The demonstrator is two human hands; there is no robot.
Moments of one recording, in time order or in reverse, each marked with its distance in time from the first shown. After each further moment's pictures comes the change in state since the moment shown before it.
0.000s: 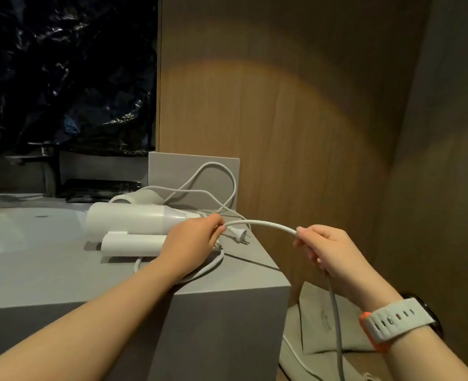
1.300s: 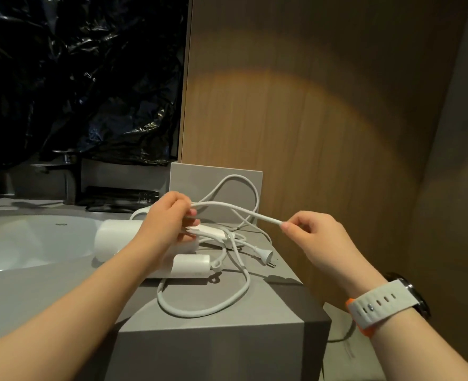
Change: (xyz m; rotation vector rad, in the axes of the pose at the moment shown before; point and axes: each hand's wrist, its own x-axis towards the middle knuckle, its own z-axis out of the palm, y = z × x) left_hand 0.011 -0.047 -0.065 -1.131 0.179 -0.657; right_hand 0.046 -0.047 0.048 -0.334 0.008 -0.256
